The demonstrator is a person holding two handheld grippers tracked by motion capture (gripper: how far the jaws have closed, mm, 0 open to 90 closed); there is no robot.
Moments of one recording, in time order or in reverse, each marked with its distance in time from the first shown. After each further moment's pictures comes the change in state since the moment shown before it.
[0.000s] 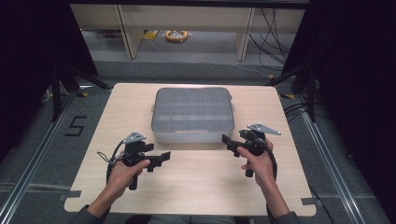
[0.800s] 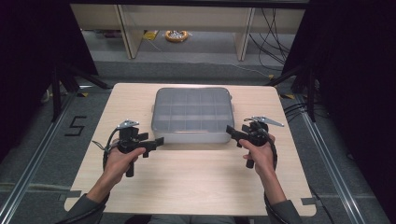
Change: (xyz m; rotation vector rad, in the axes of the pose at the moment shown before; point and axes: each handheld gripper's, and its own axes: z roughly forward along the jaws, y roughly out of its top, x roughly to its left) left arm 0.027 0.030 0.000 -0.018 0.069 -0.072; right arm -0.021 0.018 0.015 -0.002 -0.016 0.128
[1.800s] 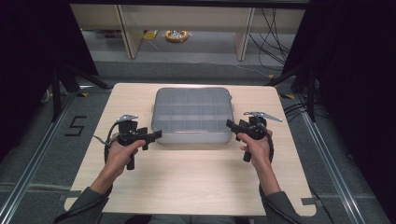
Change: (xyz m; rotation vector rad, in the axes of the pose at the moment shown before) left arm 0.016 0.013 0.010 -0.017 0.040 -0.046; right arm -0.007 0.011 0.018 -0.020 -0.010 0.054
